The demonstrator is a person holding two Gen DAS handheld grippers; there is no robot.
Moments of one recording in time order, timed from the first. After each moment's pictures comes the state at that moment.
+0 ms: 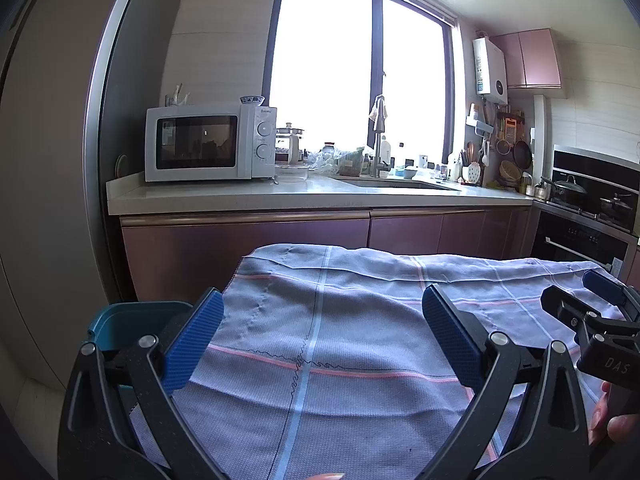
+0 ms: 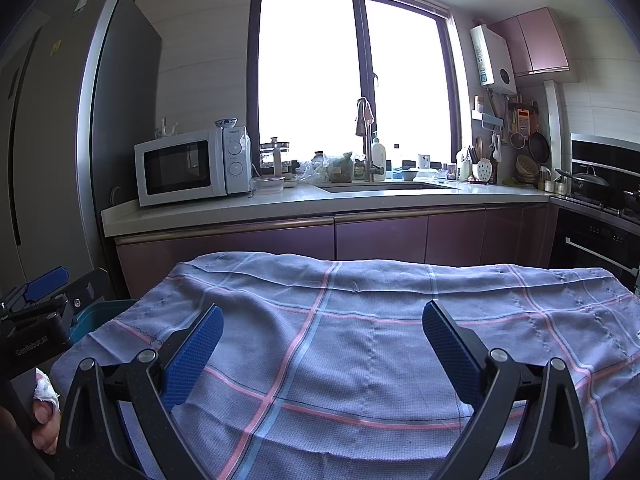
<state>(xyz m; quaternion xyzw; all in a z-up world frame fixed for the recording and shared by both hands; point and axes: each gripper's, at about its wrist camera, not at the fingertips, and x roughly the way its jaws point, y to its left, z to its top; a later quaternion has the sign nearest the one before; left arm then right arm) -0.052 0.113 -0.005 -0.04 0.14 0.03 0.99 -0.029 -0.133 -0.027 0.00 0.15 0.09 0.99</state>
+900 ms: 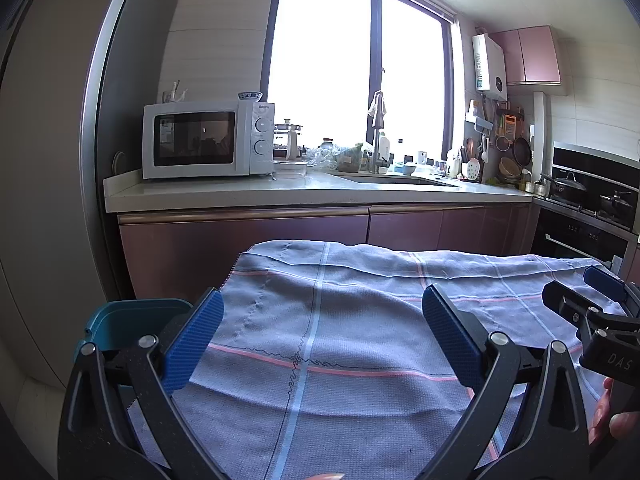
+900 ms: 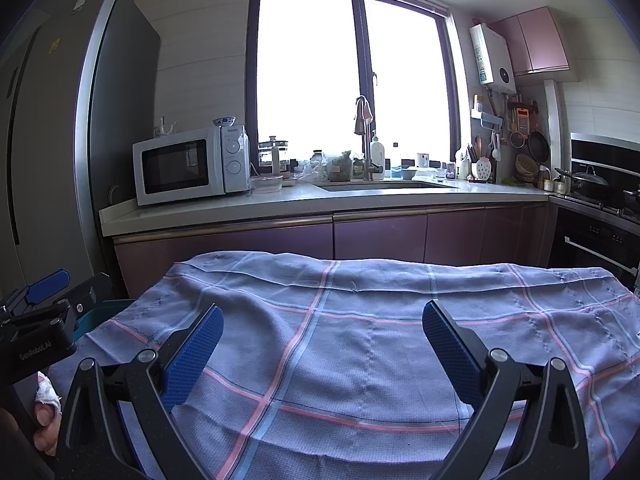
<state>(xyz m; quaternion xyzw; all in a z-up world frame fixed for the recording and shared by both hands) -0.044 0.113 -0.011 -0.04 0.14 0.03 0.99 -0.025 -0.135 -0.028 0.00 0.15 0.08 0.99</state>
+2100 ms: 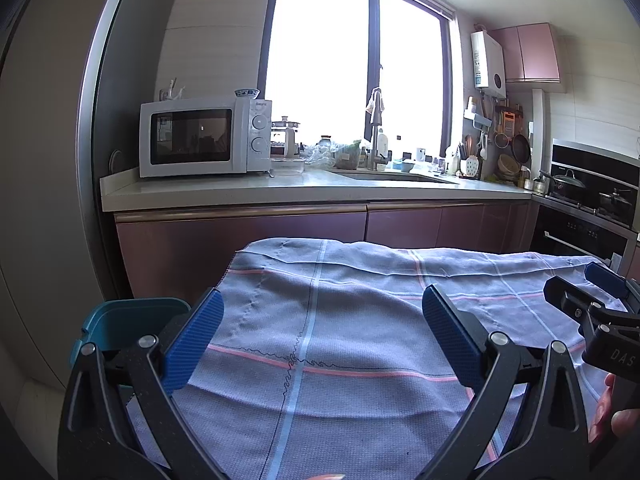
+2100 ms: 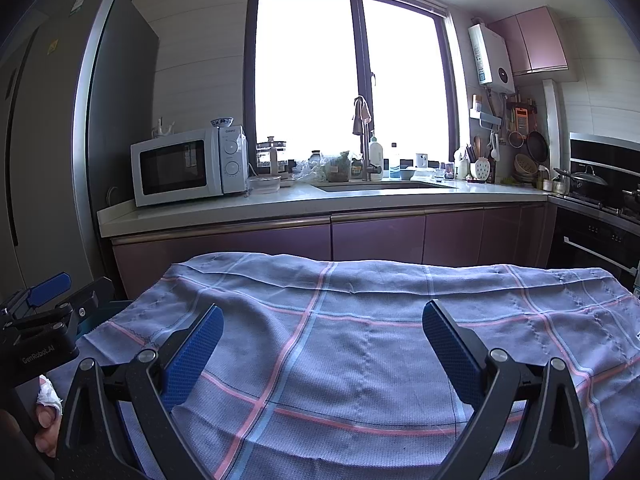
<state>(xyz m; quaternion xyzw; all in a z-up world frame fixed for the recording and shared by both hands) -0.037 0.109 -0.015 -0.04 0.15 0.03 0.99 -0.020 -0.137 -0.026 0.00 0.15 0.08 0.99</state>
